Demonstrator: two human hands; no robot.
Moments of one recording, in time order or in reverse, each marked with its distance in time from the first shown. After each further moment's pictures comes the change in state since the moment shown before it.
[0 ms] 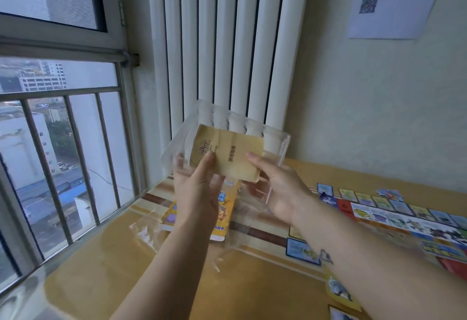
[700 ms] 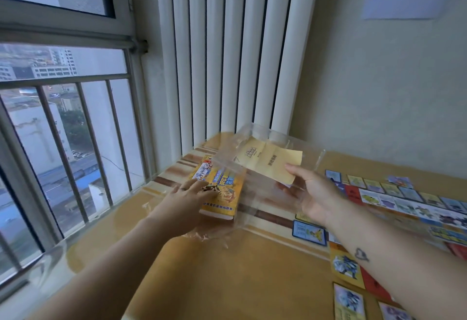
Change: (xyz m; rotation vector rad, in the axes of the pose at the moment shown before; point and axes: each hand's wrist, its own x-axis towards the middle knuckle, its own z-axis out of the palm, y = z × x) left_hand 0.035 0.020 -0.109 2.461 -0.800 0.435; right_hand -0.004 0.019 -0.050 0.075 0.133 0.121
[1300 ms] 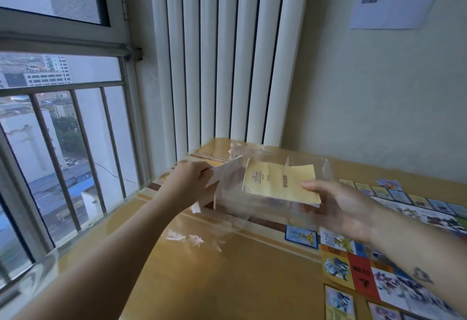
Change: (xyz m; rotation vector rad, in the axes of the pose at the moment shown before) left_hand 0.026 0.014 -0.050 -0.505 0.337 -0.148; right_hand -0.035 -0.028 -0.046 -0.143 -0.209 0.098
